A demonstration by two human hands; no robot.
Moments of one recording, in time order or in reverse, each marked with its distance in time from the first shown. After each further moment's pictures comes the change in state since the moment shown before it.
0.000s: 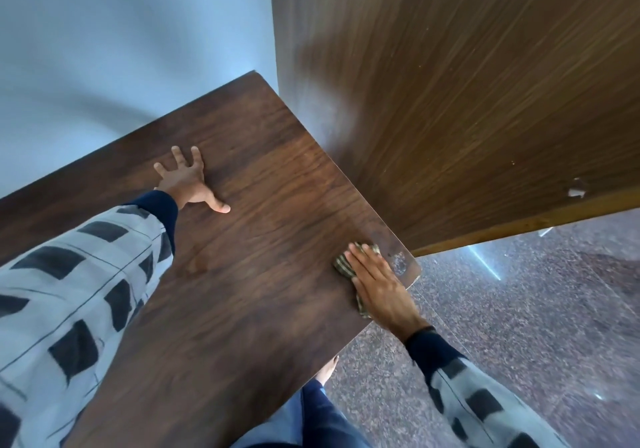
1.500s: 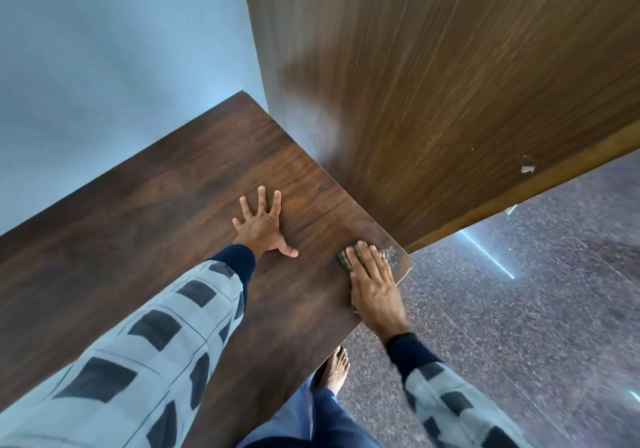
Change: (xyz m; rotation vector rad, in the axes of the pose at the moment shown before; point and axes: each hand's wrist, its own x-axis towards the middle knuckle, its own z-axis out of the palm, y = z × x) left_hand -0.061 0.095 0.100 0.064 -0.020 0.328; right_hand -0.013 -0.022 0.014 0.089 0.137 0.336
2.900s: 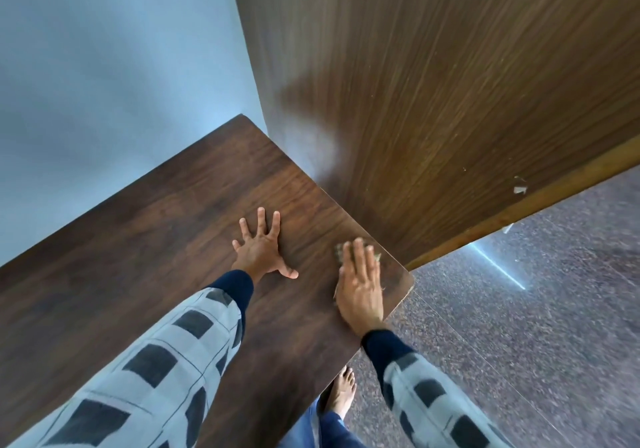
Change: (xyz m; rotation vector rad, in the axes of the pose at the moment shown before) left_hand 0.003 -0.001 -0.001 0.017 -0.003 -0.020; right_hand 0.046 -0.030 0.023 -0.021 0.103 0.179
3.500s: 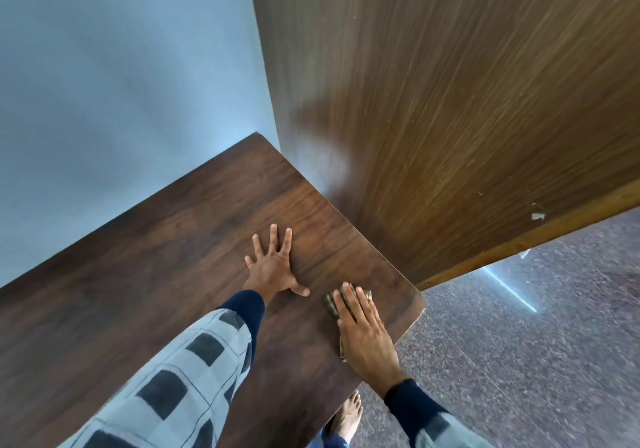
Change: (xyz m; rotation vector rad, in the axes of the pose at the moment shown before) left_hand -0.002 -0.005 0.000 -0.018 0.017 0.042; right_hand -0.043 0.003 -0.005 -0.047 -0.140 -0.348
